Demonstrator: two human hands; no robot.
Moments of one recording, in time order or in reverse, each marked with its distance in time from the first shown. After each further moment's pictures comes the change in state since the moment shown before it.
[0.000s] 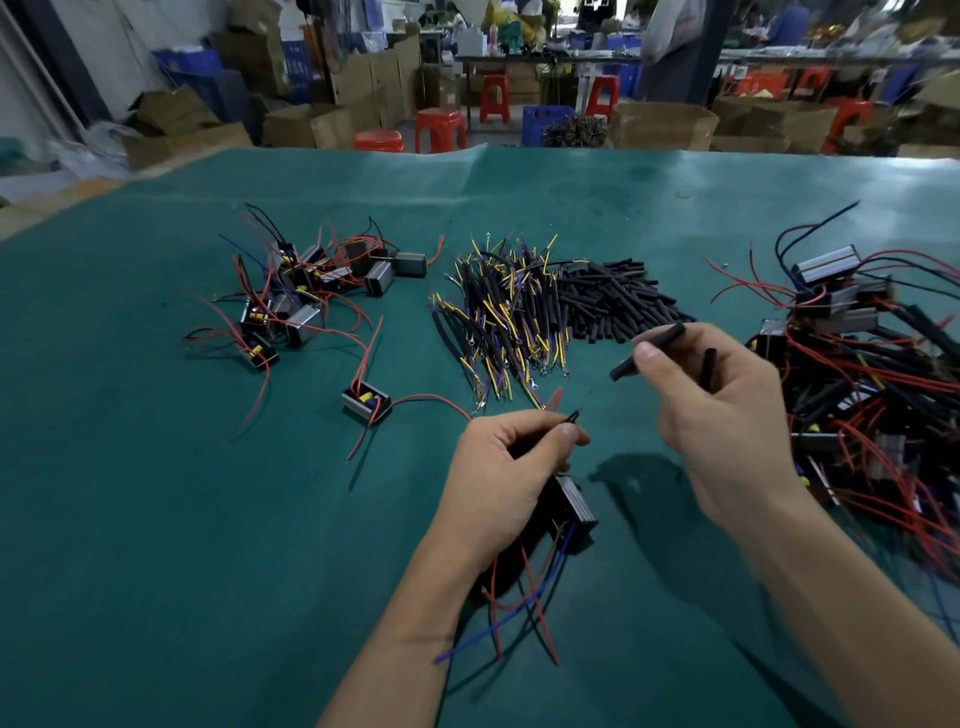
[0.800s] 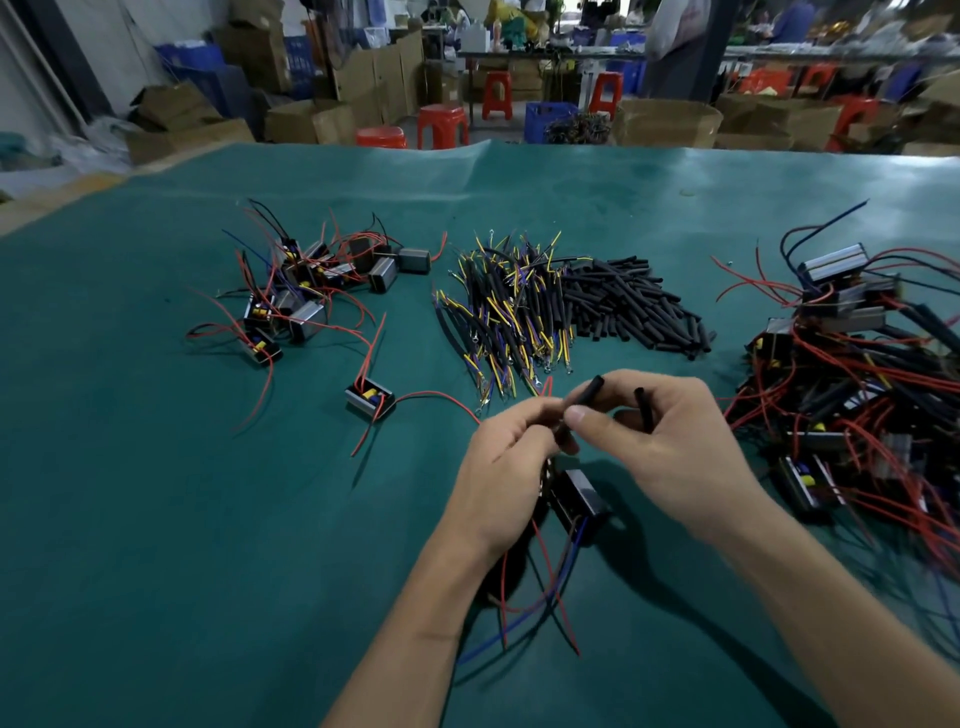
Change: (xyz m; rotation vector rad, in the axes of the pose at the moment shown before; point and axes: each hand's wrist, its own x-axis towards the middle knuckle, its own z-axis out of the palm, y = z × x) left_hand 0.005 -0.003 0.000 -0.030 -0.059 0.026; right_hand -0.015 0.003 0.010 -0.242 -0.359 -0.005
